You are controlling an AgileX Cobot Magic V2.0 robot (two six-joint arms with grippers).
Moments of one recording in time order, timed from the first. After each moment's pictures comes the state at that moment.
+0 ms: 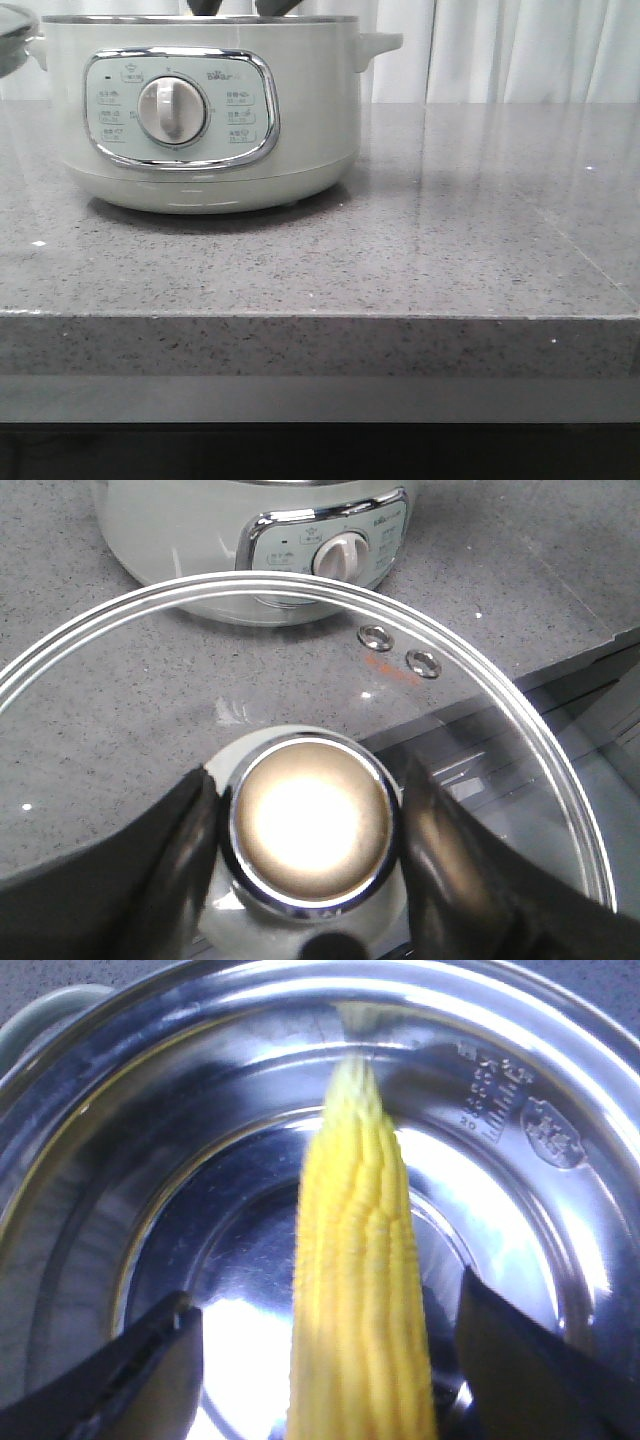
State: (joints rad) left arm -0.40 0.47 -0.86 -0.18 1.08 0.08; right arm 0.54 2.01 -2.07 0.28 0.92 -0.16
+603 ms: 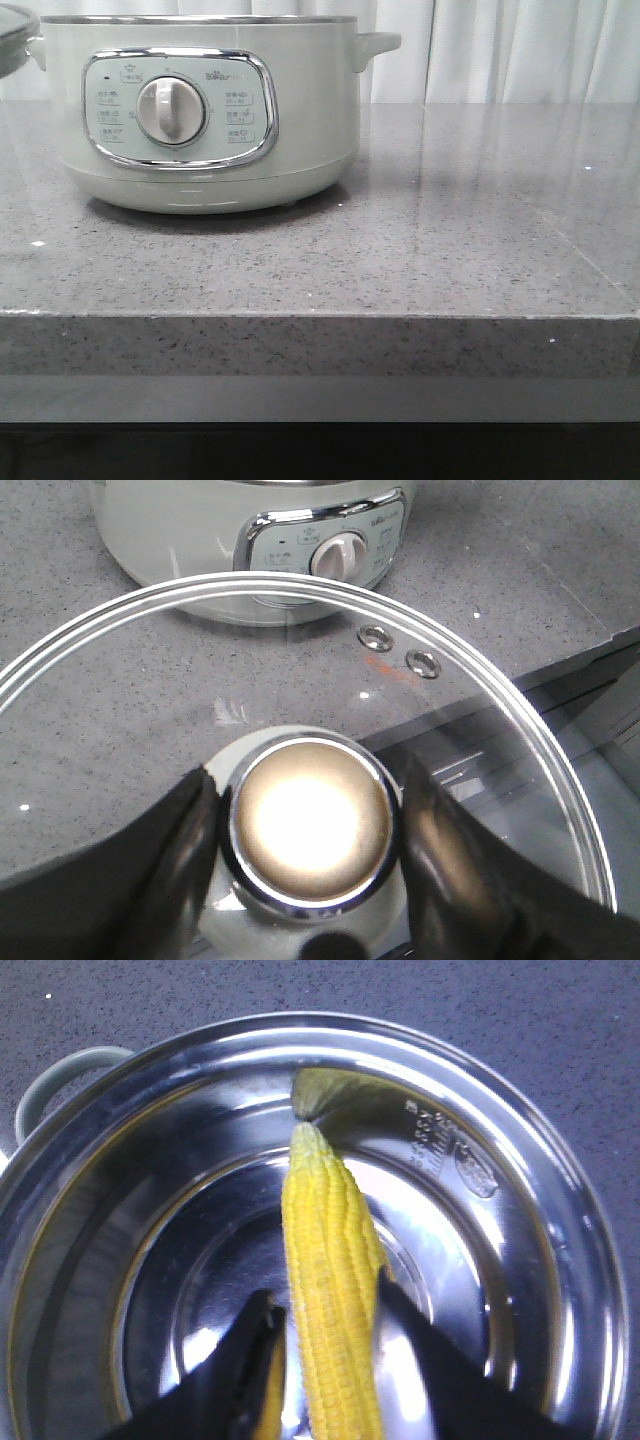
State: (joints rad) left arm -0.40 0.47 -0.86 -0.18 1.08 0.08; right arm 0.52 1.94 -2.08 0.25 0.92 -0.16
